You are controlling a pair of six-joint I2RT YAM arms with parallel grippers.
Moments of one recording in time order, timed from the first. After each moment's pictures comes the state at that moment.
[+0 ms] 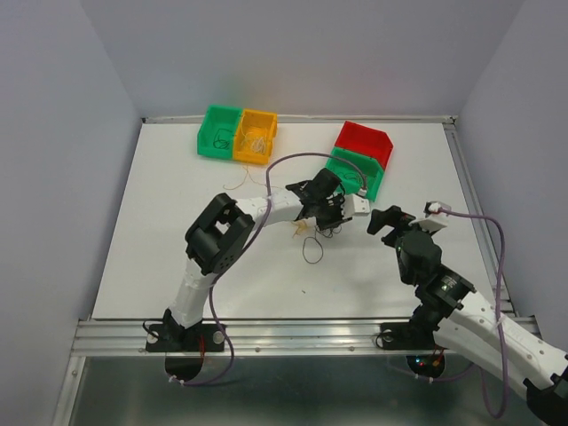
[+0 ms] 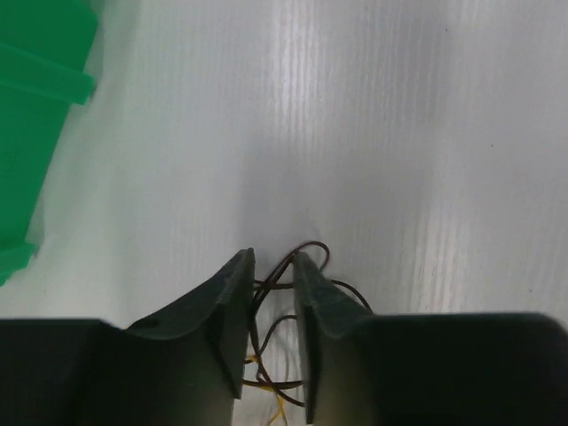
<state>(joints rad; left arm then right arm) -0.85 2.09 1.51 -0.27 0.36 0.59 0.72 0.56 0.41 -0.07 0.80 0.61</state>
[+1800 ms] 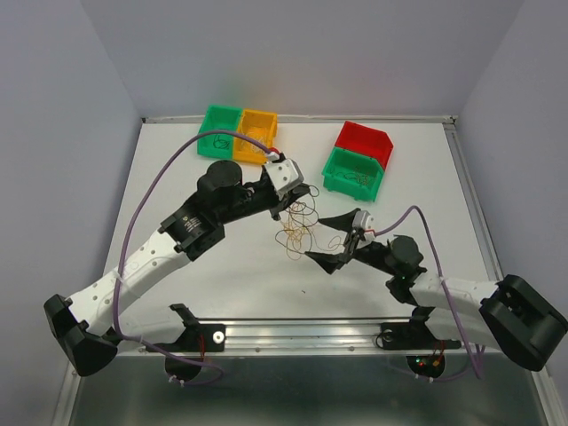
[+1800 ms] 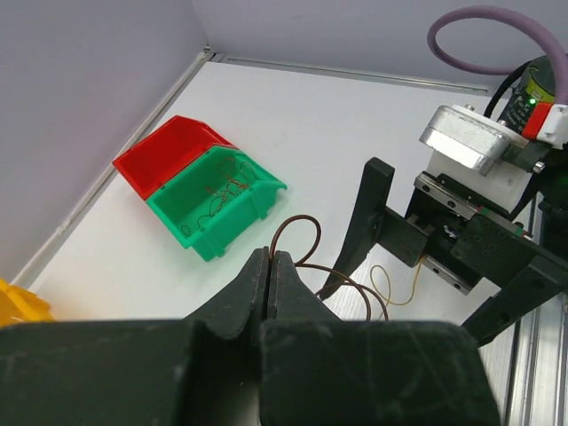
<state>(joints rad) -0.82 1.09 1.13 -0.15 0.32 0.21 0.72 1.10 0.21 1.13 -0.43 0.07</state>
